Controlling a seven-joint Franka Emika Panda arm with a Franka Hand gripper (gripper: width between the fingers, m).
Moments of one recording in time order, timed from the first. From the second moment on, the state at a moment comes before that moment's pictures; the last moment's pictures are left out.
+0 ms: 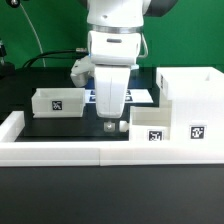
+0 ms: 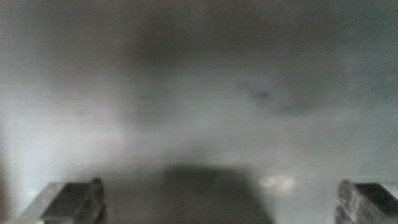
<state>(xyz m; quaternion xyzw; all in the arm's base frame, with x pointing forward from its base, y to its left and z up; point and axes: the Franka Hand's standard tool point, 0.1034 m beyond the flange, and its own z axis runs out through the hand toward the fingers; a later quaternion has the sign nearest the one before) 0.548 -0.036 0.027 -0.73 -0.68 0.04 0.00</state>
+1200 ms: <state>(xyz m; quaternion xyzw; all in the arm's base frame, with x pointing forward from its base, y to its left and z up) 0.535 -0.020 0.018 -0.78 -0.63 0.06 0.01</state>
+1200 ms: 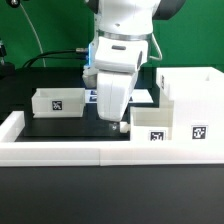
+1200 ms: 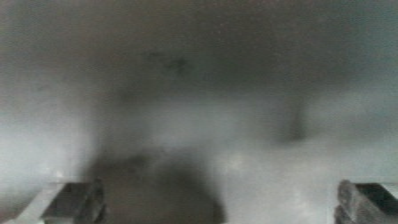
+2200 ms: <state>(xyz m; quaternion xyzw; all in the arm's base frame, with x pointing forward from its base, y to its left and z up) 0.557 -0.029 0.022 -0.70 -0.71 0.06 0.02</state>
